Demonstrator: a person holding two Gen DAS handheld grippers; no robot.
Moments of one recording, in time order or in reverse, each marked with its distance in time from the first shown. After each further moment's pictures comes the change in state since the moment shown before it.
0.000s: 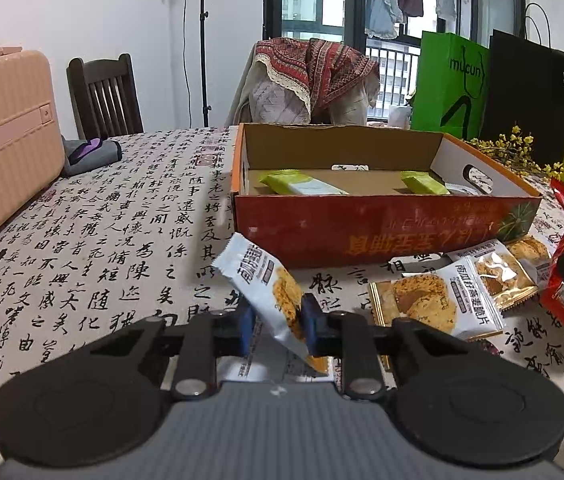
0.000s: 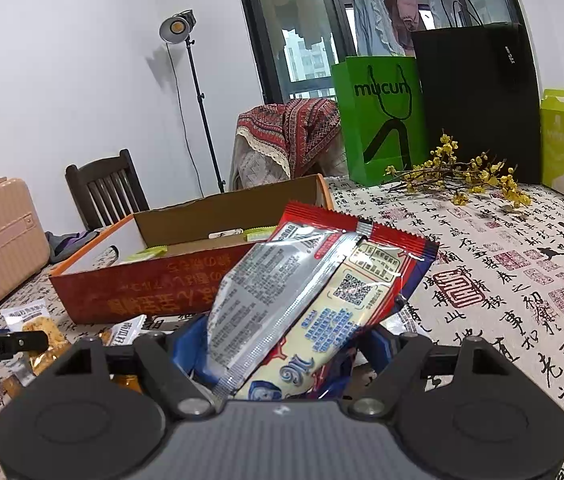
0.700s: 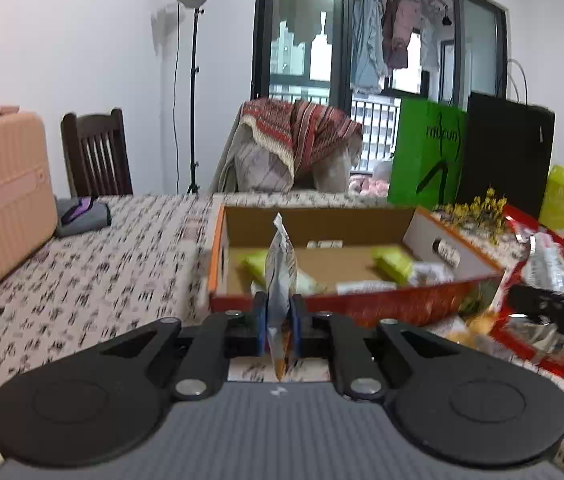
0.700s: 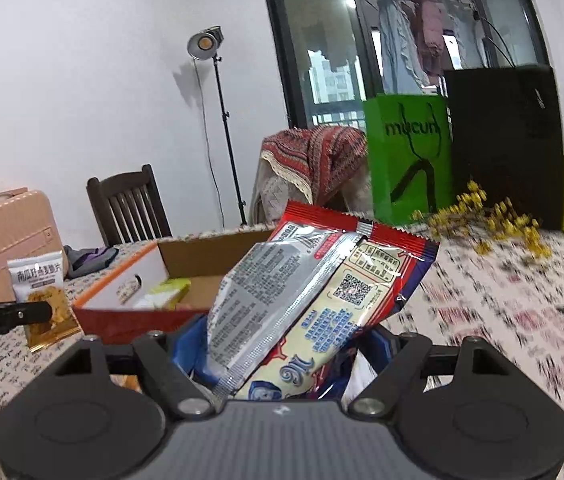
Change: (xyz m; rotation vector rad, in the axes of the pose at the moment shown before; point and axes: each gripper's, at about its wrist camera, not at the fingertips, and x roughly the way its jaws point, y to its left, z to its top) left arm -0.036 -0.015 0.041 -0.014 -0.180 -0.049; right arm -0.002 0.021 0.039 -0.069 -0.065 0.049
